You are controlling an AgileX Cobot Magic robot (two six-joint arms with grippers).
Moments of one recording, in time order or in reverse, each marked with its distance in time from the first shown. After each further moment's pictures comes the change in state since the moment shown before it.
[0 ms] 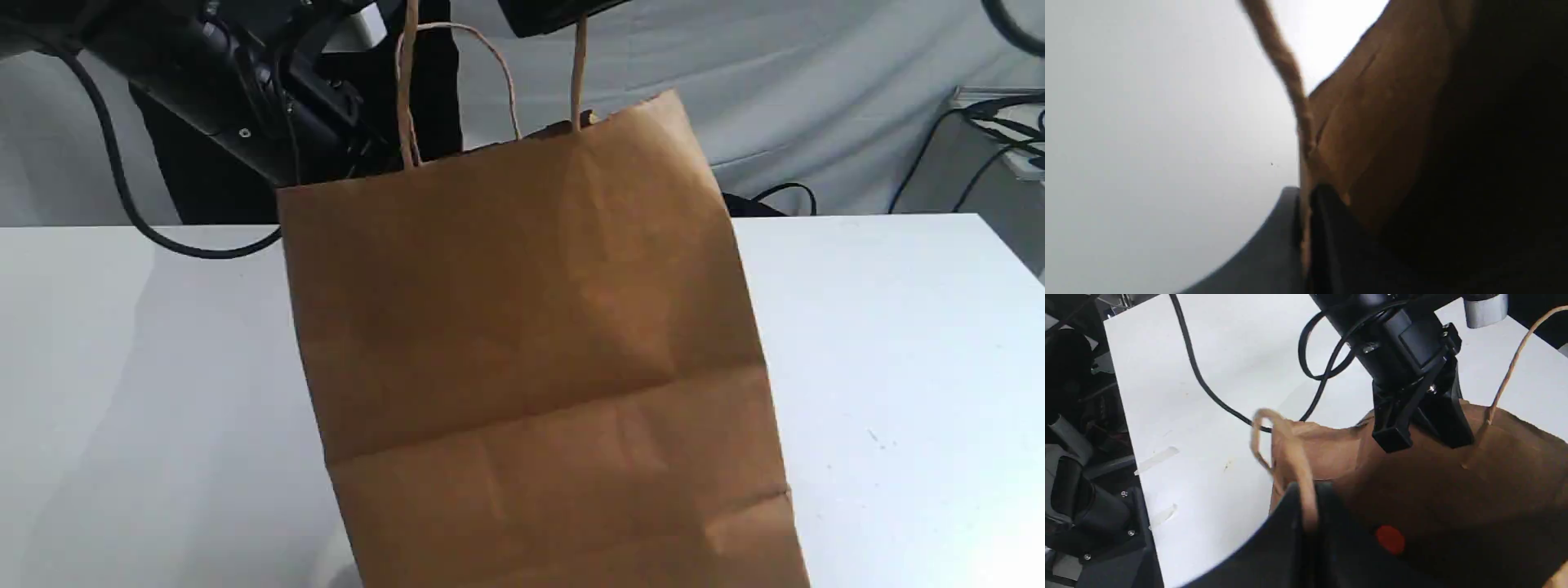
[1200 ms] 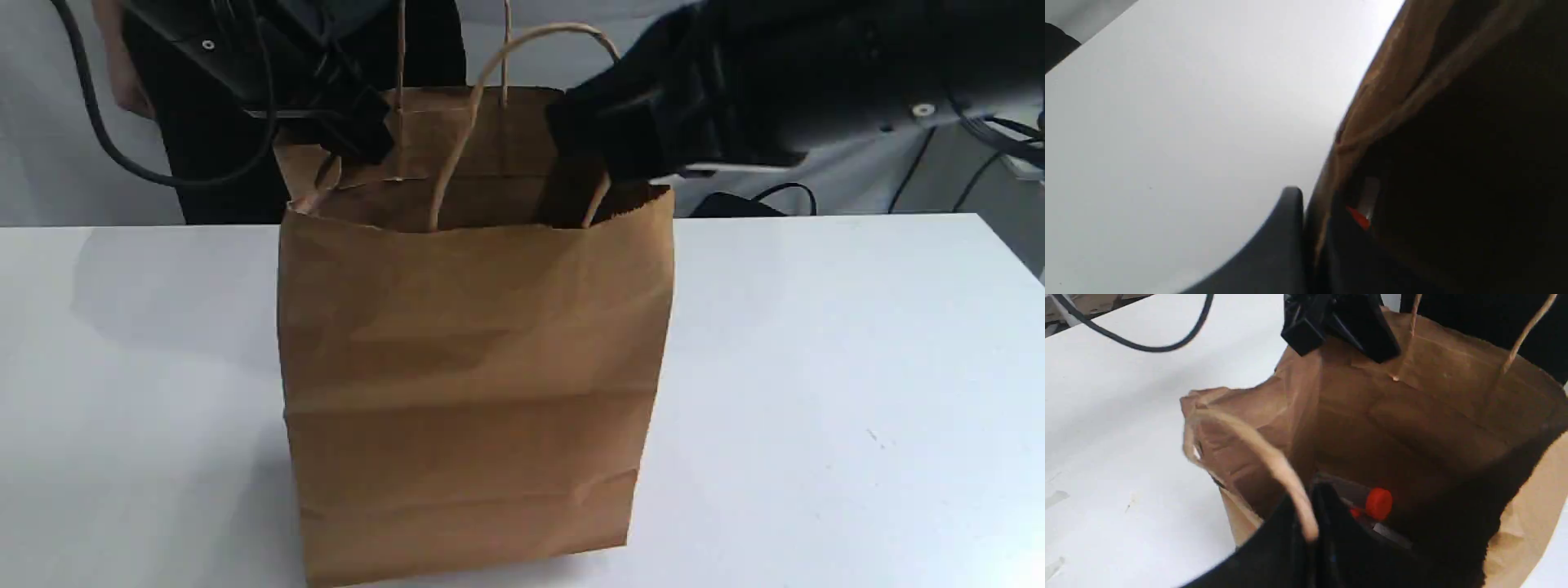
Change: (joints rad) left arm 0.000 0.006 -0.205 0.171 0.081 -0.003; right arm 0.051 -0.237 0.595 0.038 -0.558 -0.180
